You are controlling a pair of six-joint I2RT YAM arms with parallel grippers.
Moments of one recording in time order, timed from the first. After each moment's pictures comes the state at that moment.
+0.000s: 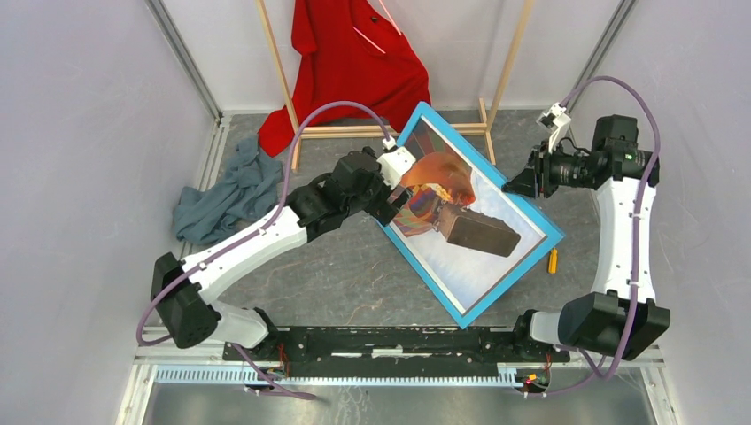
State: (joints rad) left arm -0.85 1.38 1.25 -0.41 -0.15 0.18; right arm -0.26 1.33 1.47 -1.22 -1.00 -0.55
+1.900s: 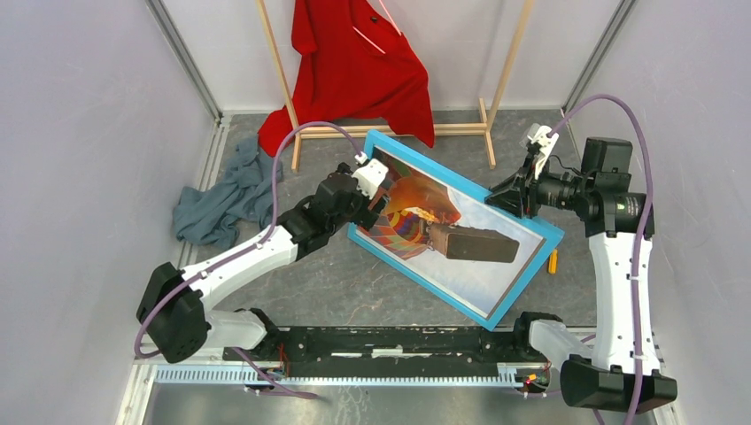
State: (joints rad) left arm -0.77 1.29 0.92 -0.12 -0.24 0.14; right arm -0.10 1.03 1.33 -1.03 -1.04 -0.52
